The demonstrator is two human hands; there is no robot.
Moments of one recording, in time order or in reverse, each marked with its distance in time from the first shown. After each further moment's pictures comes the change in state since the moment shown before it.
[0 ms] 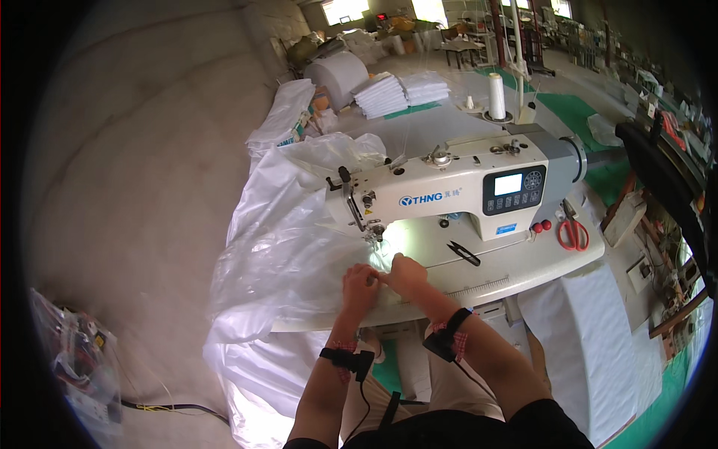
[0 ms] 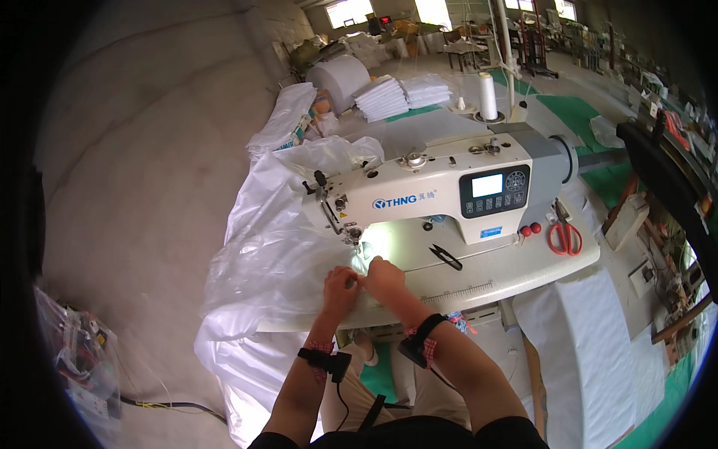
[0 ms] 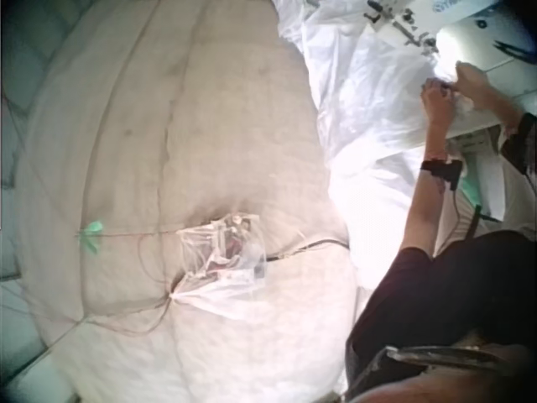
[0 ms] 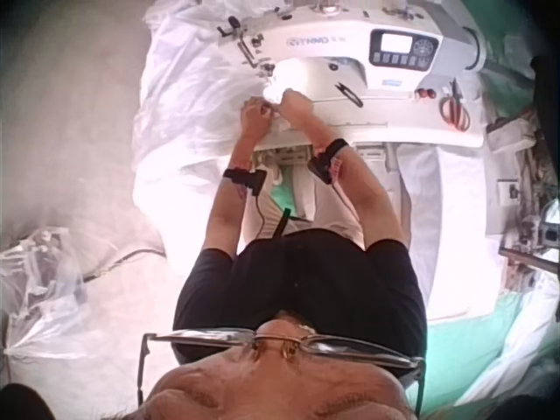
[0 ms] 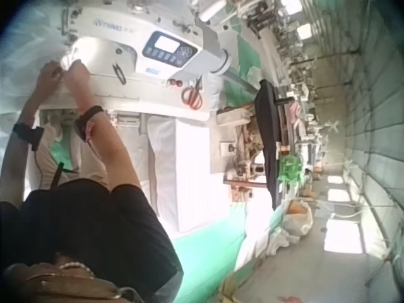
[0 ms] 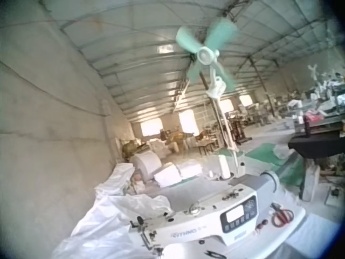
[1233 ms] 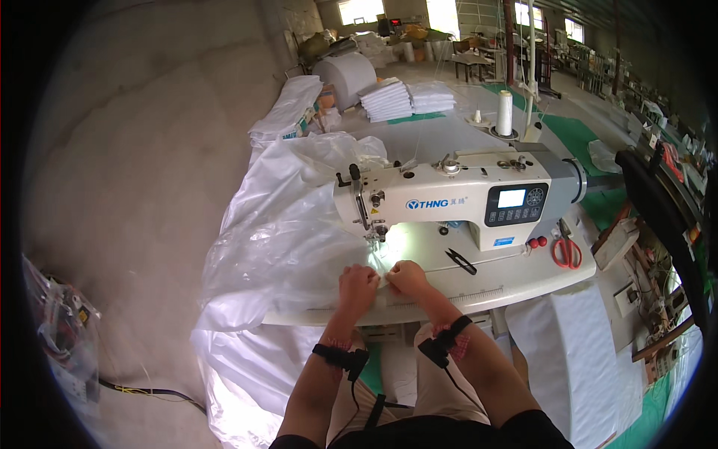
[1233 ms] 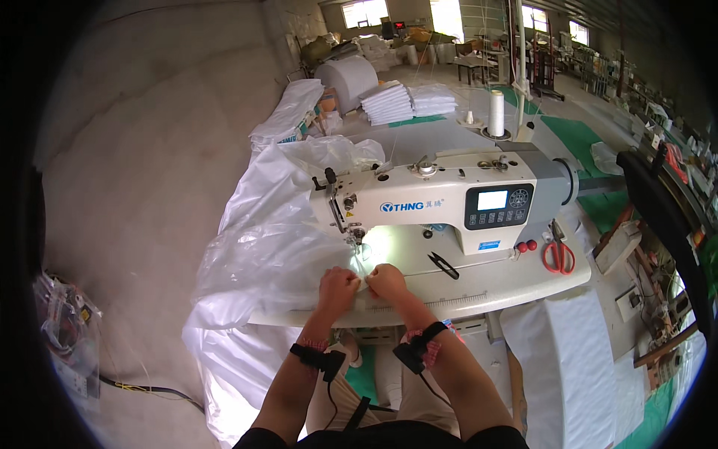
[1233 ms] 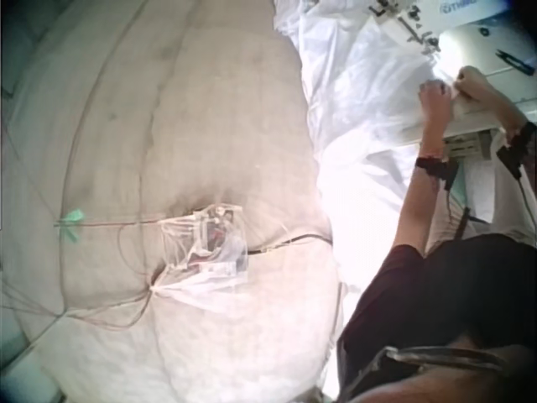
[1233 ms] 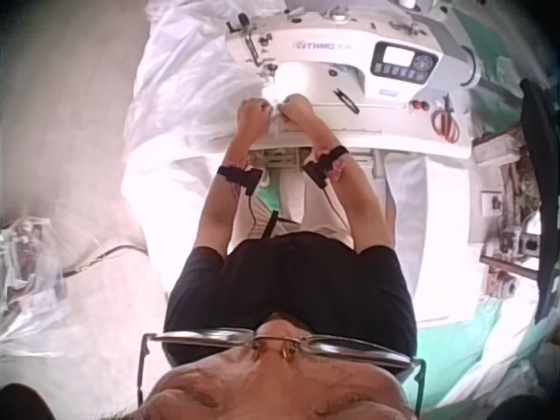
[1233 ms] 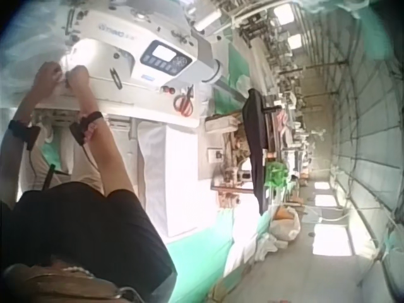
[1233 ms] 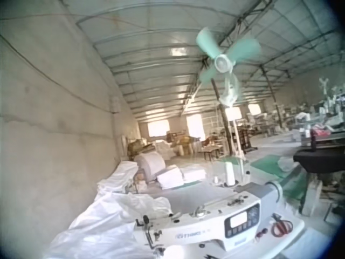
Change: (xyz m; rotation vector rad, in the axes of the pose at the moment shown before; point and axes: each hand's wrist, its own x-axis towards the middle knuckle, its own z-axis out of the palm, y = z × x) left_hand 0.001 0.013 -0.008 -0.002 -0.028 -0.132; right_hand 0.008 0.020 0.000 0.394 -0.196 0.061
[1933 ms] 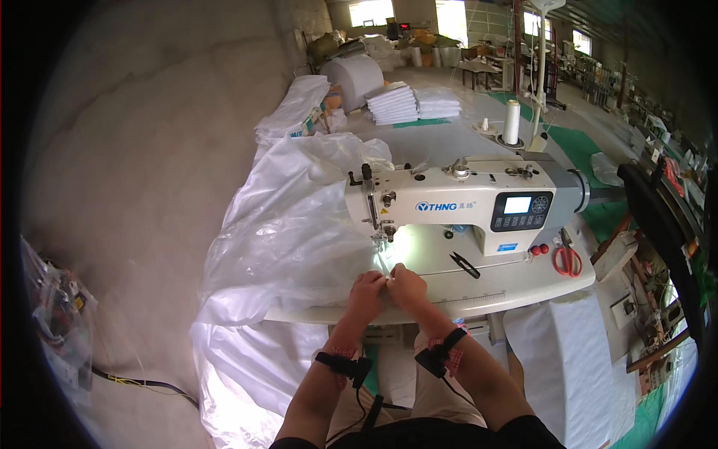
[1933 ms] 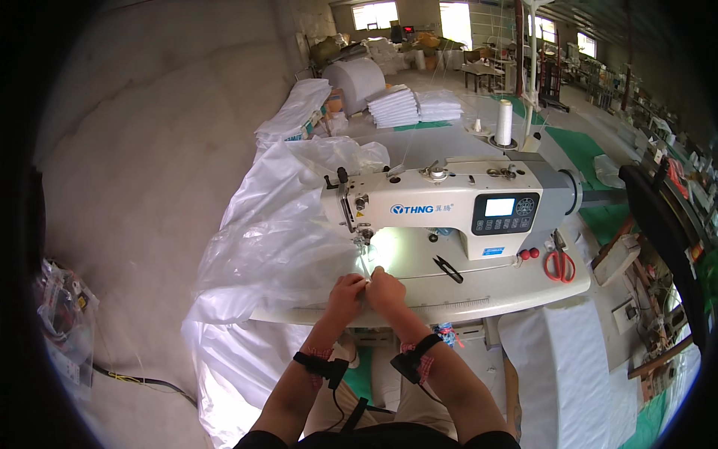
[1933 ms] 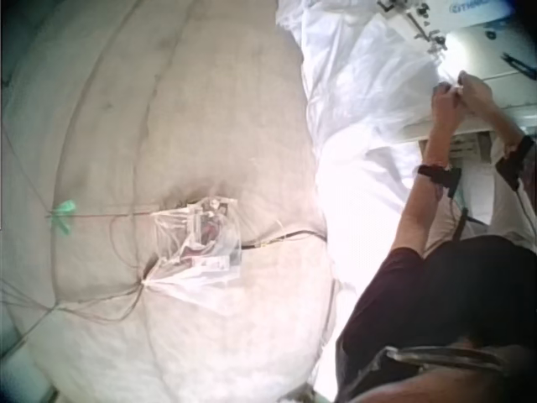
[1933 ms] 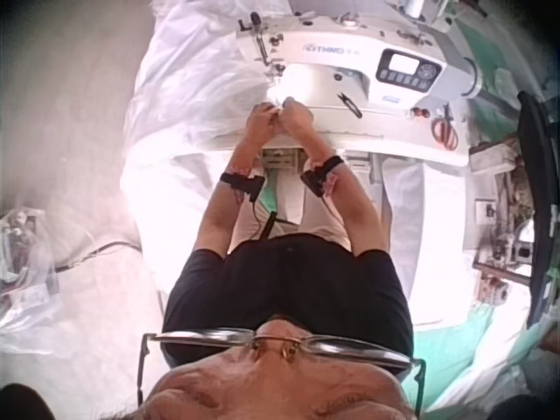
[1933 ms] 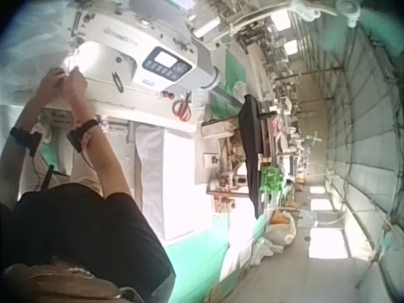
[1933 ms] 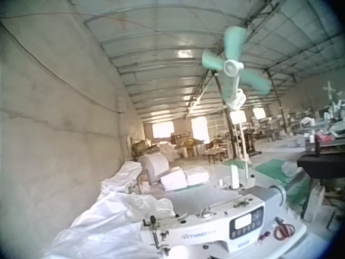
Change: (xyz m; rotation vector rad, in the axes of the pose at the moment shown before) left_hand -0.022 0.003 -0.003 -0.014 -0.022 0.281; right_hand -0.023 -0.017 0.029 -0.375 0.267 -0.004
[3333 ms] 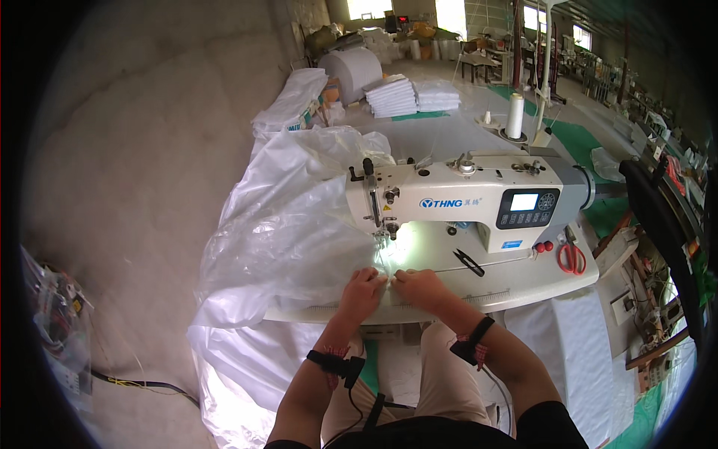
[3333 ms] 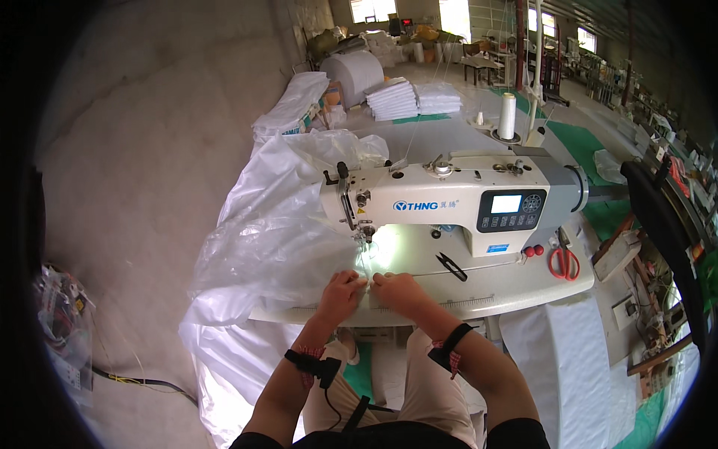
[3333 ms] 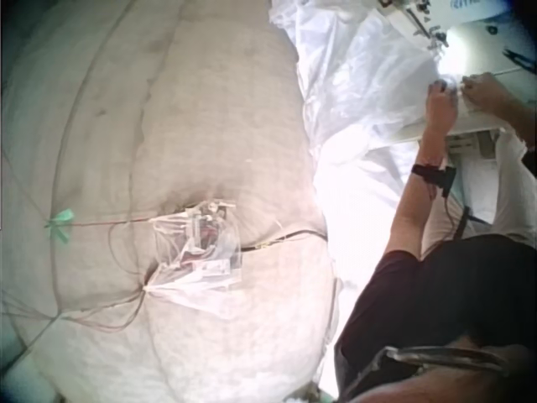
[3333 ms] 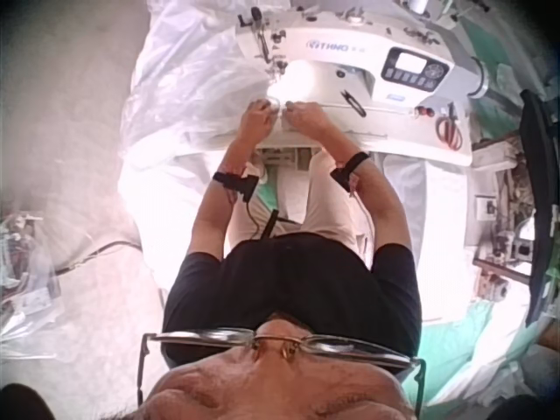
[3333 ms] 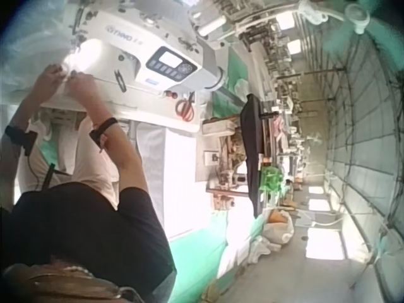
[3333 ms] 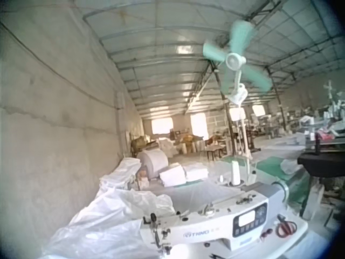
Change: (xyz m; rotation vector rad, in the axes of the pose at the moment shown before) left_hand 0.000 -0.013 -0.011 -0.004 0.011 0.064; right_hand 0.003 0.032 -0.033 -0.464 0.064 -0.948
